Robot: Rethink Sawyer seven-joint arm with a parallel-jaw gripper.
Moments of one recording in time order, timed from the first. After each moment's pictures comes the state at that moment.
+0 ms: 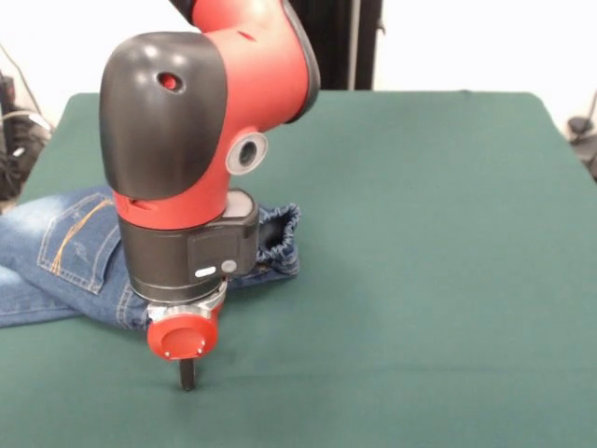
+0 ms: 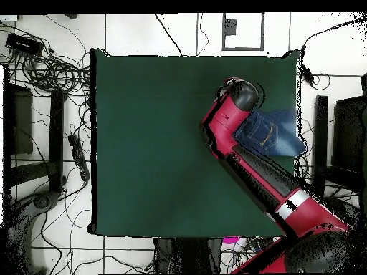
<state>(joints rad) -0.74 -0.25 1.00 1.71 1.56 -0.91 0.97</state>
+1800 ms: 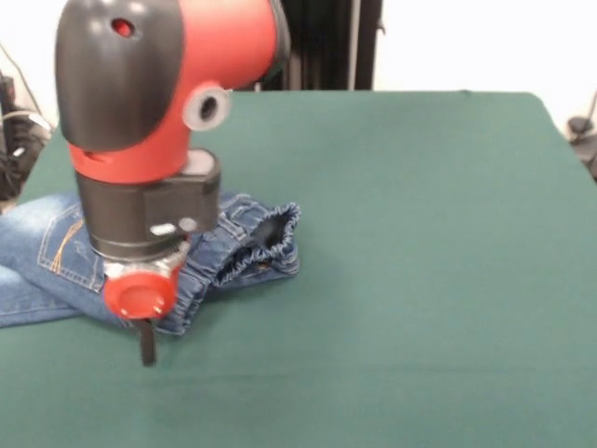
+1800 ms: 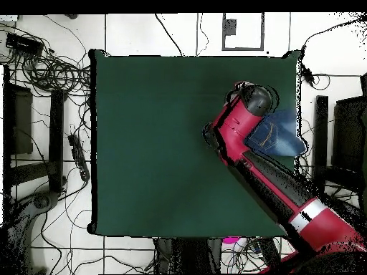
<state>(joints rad) -0.77 -0.37 0.96 1.80 1.66 -0.88 0.97</state>
